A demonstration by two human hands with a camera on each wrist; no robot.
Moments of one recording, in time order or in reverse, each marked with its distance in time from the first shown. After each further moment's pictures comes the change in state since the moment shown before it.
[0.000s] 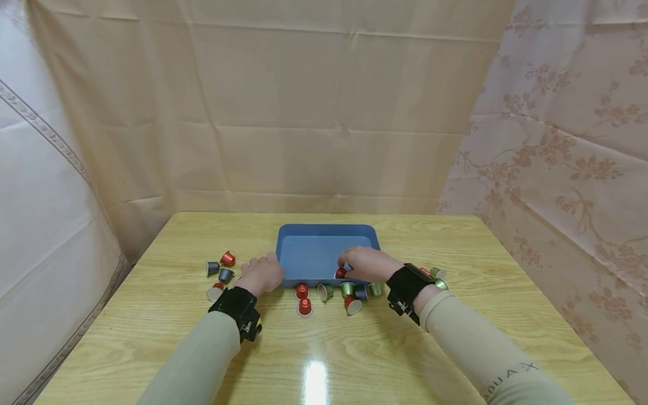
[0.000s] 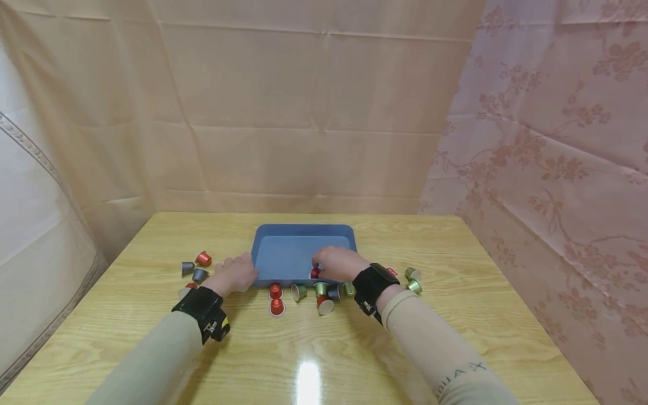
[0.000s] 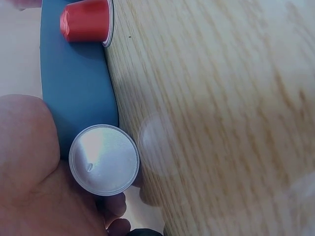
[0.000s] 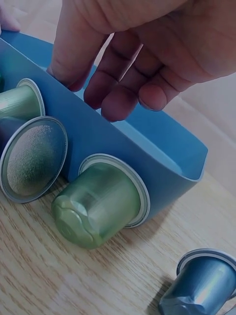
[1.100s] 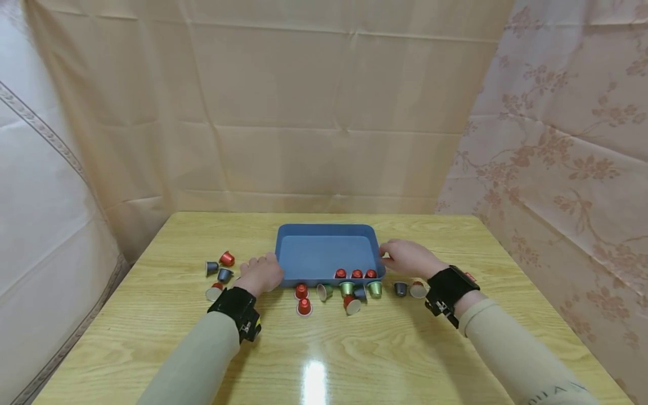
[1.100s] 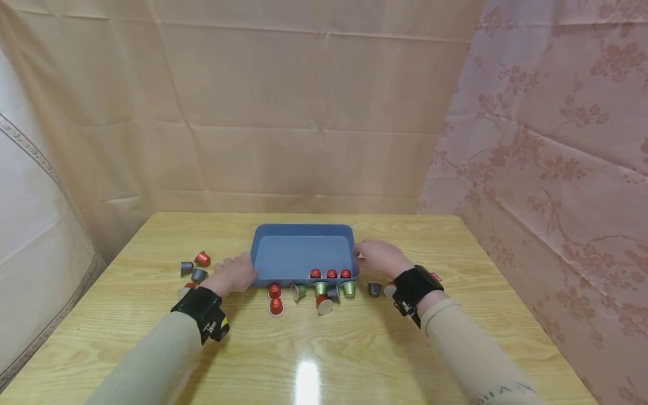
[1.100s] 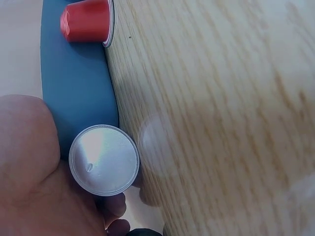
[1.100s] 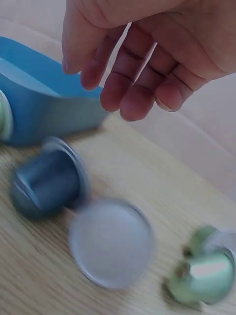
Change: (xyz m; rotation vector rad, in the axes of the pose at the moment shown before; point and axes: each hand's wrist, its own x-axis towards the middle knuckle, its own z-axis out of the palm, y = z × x) left_hand 0.002 -0.001 0.002 0.020 0.022 0.000; right_hand -0.059 0.052 -0.011 -0.034 0.100 0.207
